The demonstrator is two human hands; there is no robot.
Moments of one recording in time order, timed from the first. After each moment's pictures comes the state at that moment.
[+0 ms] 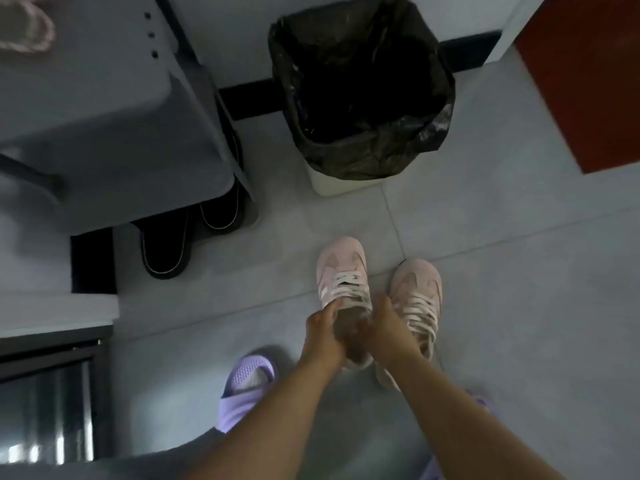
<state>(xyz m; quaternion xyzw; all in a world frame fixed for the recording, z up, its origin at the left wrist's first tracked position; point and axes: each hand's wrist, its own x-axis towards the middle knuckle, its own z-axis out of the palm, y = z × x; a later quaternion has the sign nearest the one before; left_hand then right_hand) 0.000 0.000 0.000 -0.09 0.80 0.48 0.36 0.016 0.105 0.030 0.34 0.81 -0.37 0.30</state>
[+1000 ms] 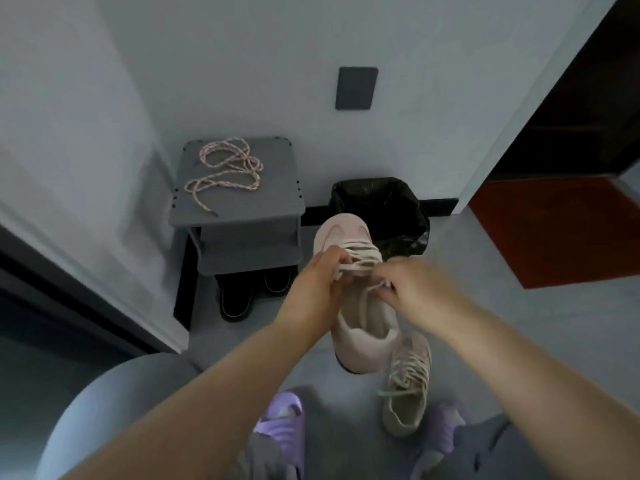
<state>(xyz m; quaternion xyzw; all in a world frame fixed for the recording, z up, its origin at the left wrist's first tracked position) -0.028 -0.095 0.289 0.20 0.85 0.48 0.08 -0.001 0.065 0.320 -0.09 0.99 -0.11 0.06</state>
